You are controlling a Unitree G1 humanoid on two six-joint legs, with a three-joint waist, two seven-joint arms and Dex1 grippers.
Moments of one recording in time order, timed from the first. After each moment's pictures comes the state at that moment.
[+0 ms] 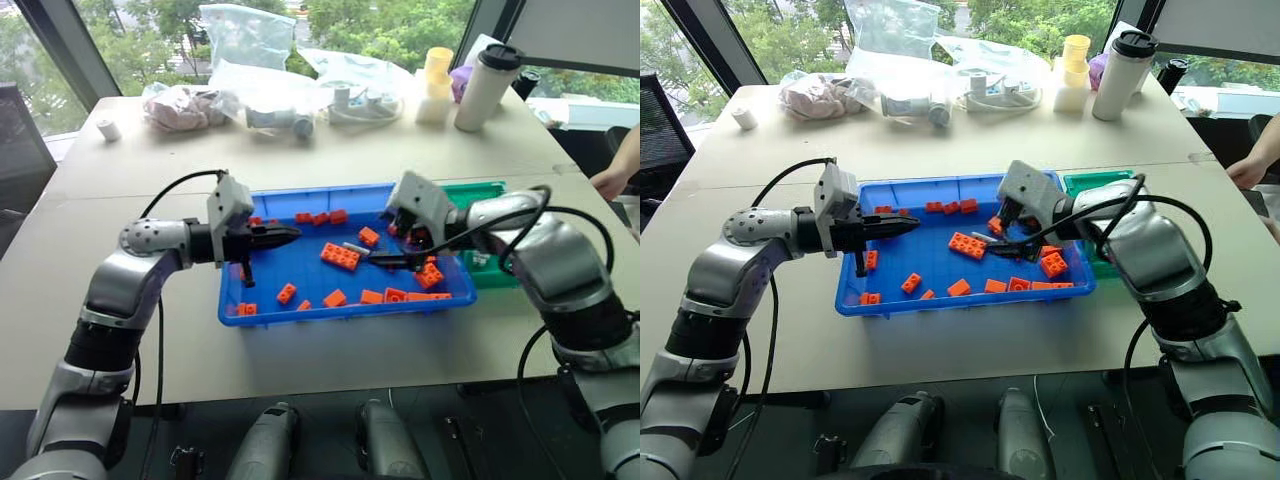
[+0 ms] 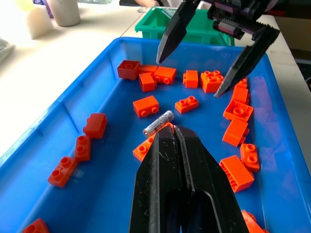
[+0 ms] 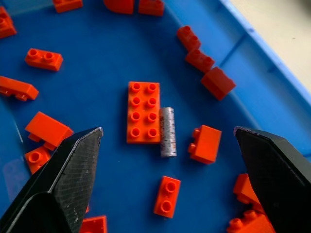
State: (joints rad) left arm -0.54 0.63 -0.06 -0.10 -0.44 0.45 -1.06; right arm -0.75 -0.74 0.32 -0.26 0.16 0.90 0.99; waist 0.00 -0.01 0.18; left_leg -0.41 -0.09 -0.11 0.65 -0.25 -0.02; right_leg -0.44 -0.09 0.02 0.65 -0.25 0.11
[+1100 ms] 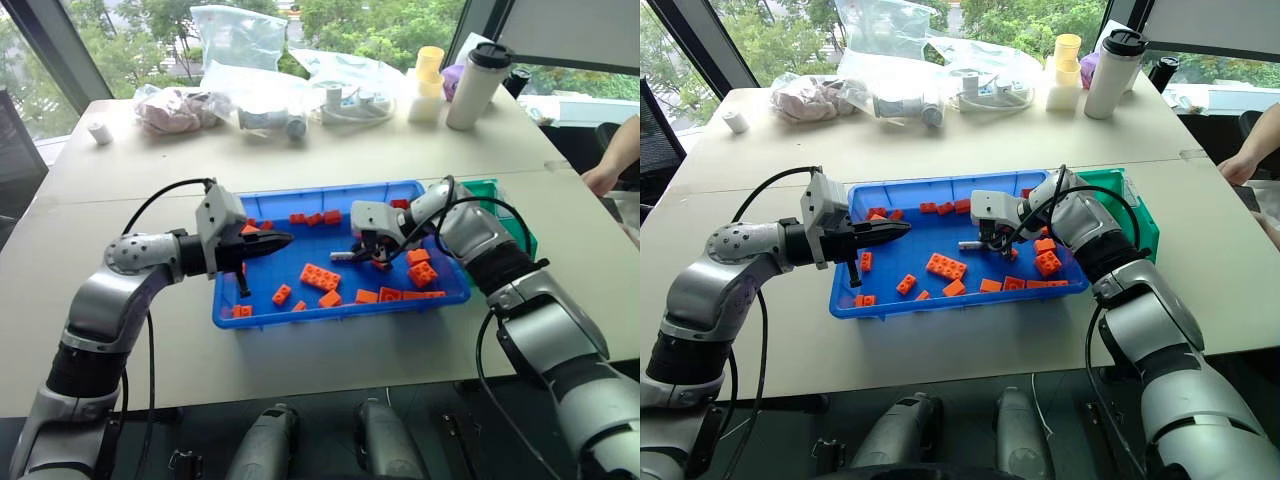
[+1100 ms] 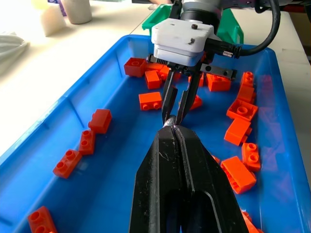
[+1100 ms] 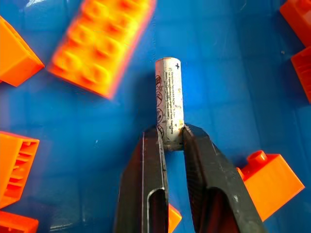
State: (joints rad) left arm -0.43 0.66 -0.01 -0.26 -0.47 0.51 -0.95; right arm -1.04 -0.50 0.51 0.63 -0.14 0.21 1.29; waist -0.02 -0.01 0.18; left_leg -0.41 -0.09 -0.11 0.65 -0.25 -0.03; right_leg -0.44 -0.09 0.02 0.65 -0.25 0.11
